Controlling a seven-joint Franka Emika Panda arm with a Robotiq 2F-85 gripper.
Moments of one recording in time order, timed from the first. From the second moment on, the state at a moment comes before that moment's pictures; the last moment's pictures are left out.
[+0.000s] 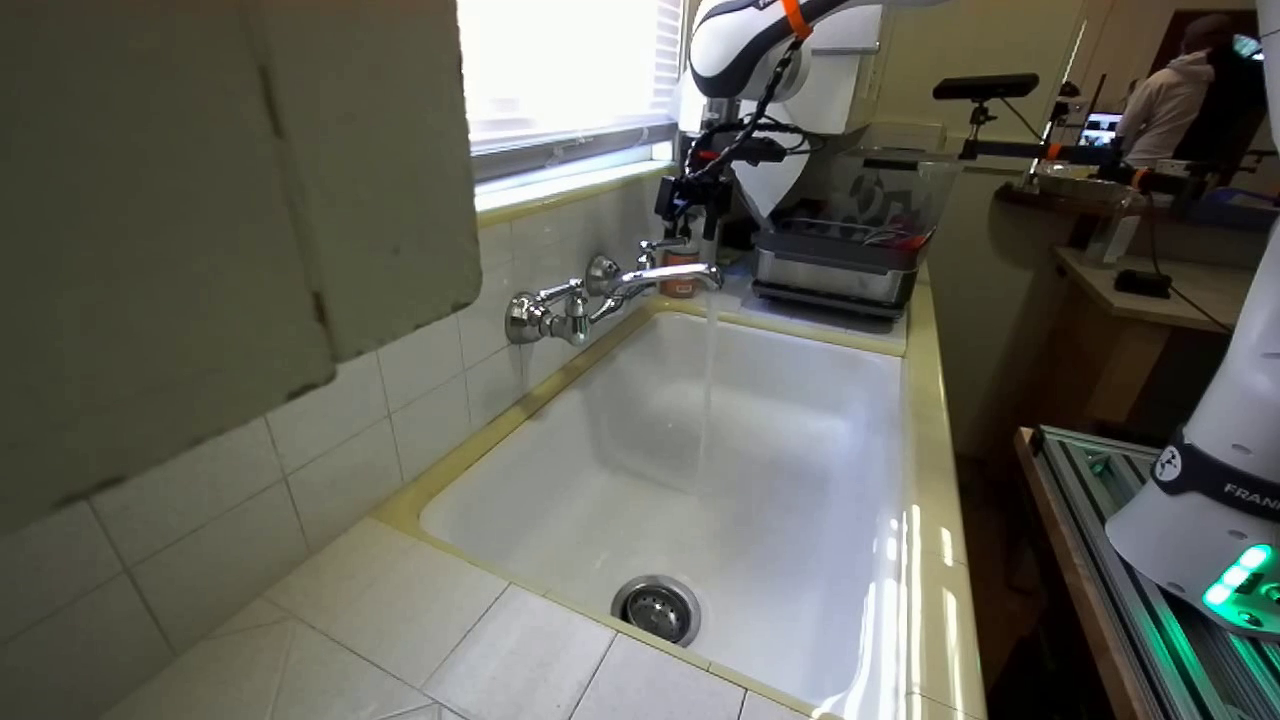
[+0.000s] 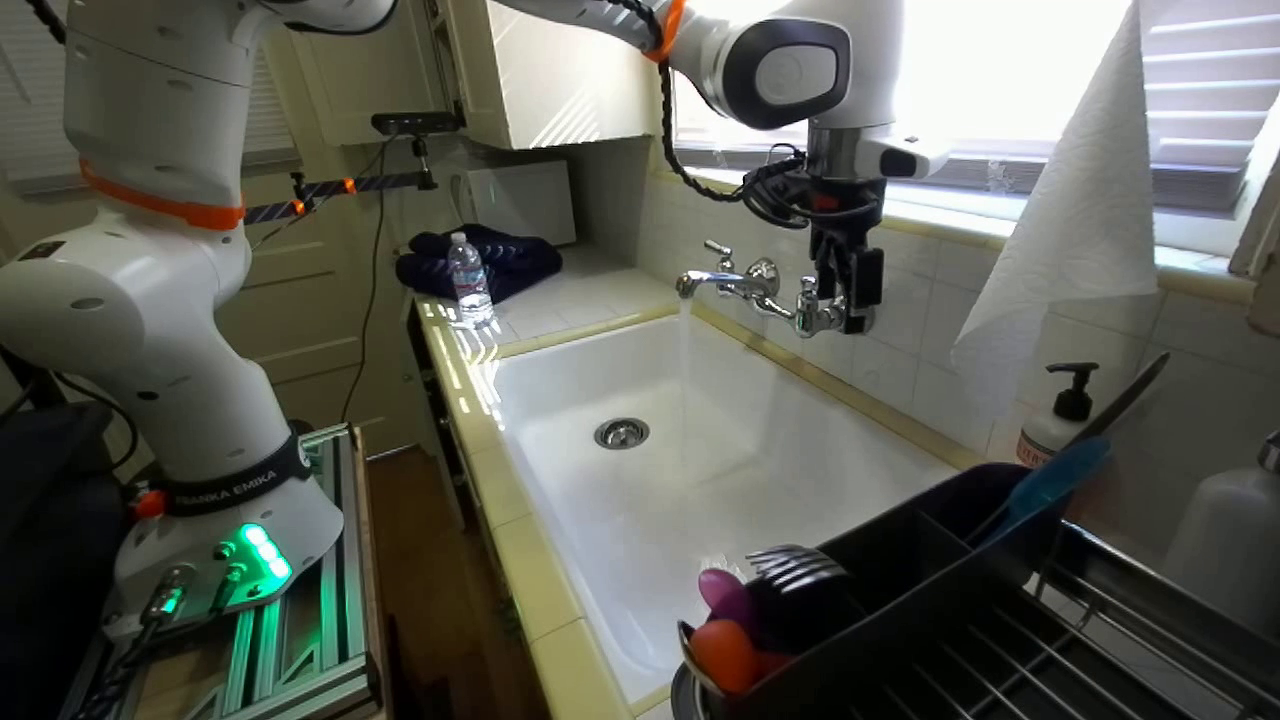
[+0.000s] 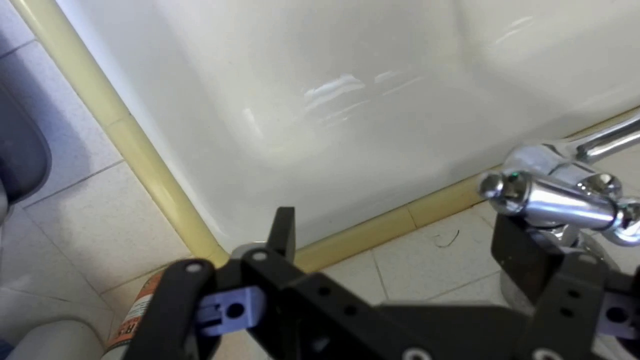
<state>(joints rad) -0.23 0.44 -0.15 -1.62 0.12 2.13 0.02</state>
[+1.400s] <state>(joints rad) -0.15 0.18 -0.17 -1.79 -0.06 2.12 0.10</state>
